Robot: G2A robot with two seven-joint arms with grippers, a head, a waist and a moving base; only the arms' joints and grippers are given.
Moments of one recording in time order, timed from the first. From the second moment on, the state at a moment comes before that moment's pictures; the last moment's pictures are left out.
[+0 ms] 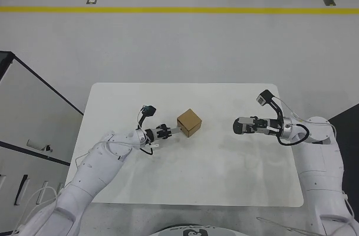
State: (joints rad) left arm 1.11 -1.15 -0.93 -1.17 0.16 -0.38 -0.61; right arm -1.20 -1.17 1.60 -1.26 0.22 -0.28 1.54
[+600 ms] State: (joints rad) left arm 1.17 -1.15 -0.89 -1.20 0.66 -0.55 -0.15; right arm -1.20 -1.17 1.60 -1.26 0.22 -0.28 1.54
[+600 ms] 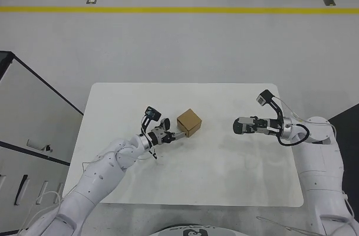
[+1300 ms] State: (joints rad) left arm 1.18 -1.17 -0.83 -1.20 1.11 -0.46 0.22; right arm -1.20 -1.17 1.60 -1.26 0.22 -0.28 1.54
